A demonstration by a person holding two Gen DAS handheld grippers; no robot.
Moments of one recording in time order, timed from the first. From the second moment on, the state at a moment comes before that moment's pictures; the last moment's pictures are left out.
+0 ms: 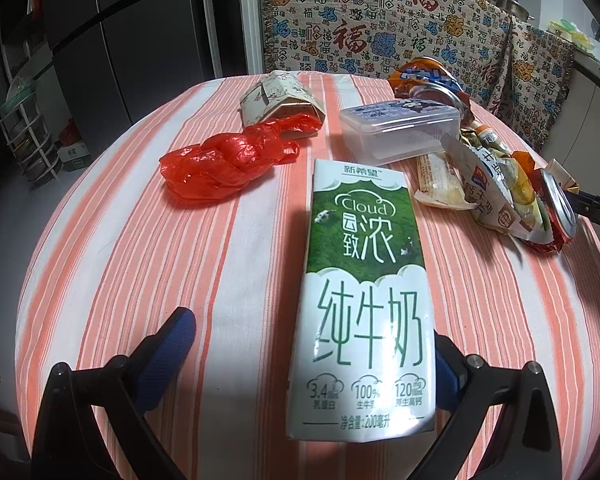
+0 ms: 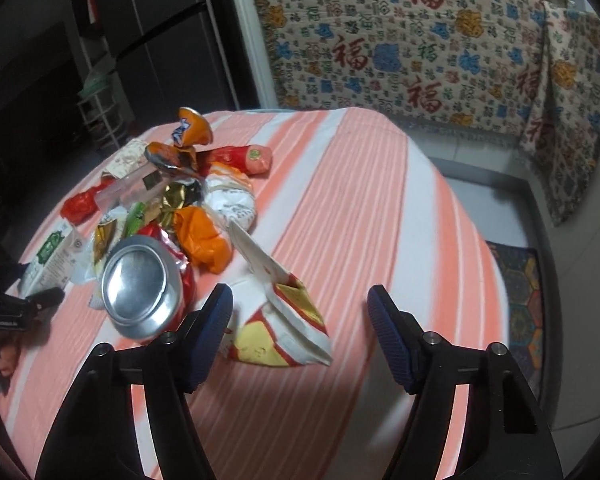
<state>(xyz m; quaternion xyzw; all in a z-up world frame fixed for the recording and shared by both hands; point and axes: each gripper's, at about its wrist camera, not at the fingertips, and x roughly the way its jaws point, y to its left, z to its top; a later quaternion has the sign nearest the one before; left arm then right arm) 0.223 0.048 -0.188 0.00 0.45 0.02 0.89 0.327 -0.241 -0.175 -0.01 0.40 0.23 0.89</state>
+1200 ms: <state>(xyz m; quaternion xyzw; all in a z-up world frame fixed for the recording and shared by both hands) 0.208 0.035 -0.172 0.01 0.47 -0.07 0.88 0.232 -0.234 -0.166 0.00 0.46 0.21 0.86</state>
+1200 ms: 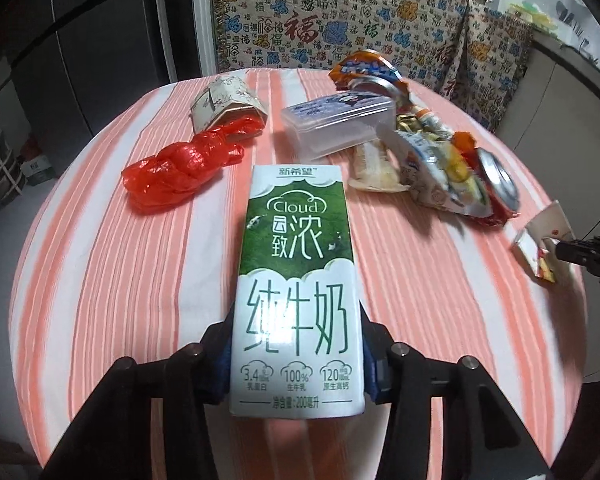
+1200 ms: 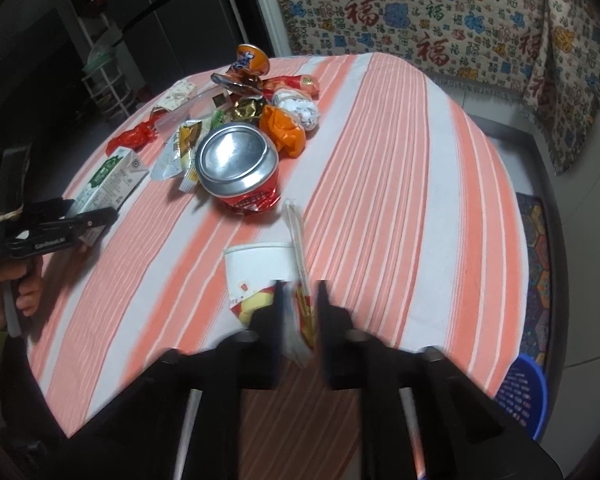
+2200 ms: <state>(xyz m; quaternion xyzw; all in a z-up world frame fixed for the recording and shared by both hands) 0.163 -0.286 -0.148 0.04 0.45 -0.34 0.83 0.183 -0.456 -0.163 0.06 0.45 -0.03 0.89</state>
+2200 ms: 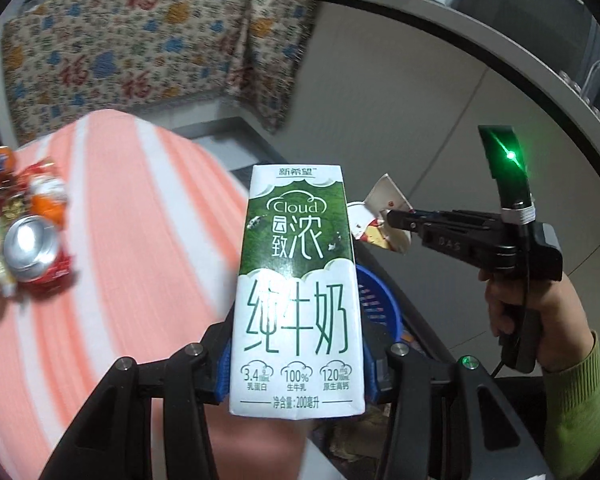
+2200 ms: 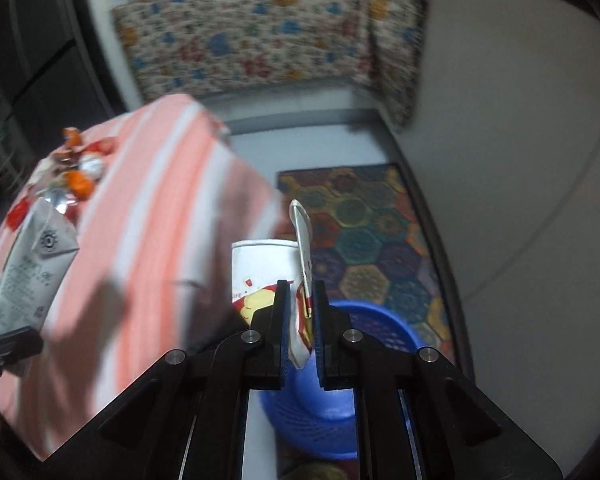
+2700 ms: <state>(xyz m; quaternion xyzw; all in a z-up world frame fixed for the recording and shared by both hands) 0.194 -0.395 -0.214 0.06 0.50 -0.36 0.78 0.173 -0.531 -0.196 0.10 0.51 -0.11 0.84</state>
